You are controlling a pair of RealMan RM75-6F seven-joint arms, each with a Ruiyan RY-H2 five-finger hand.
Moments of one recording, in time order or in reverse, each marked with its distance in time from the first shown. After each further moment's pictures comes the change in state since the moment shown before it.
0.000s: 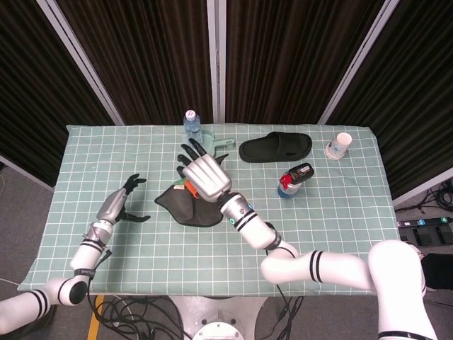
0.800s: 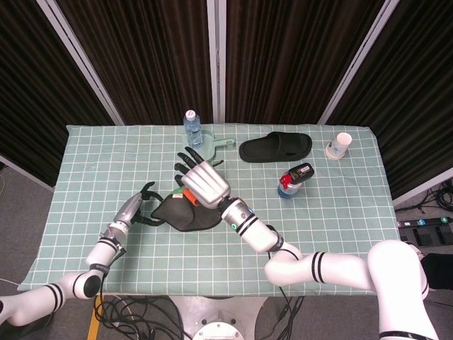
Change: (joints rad) left arm -0.054 -0.091 -0.027 0.066 -0.070 -0.133 -0.041; right arm -0.004 0.003 -0.053 0.008 -0.074 0.008 0.096
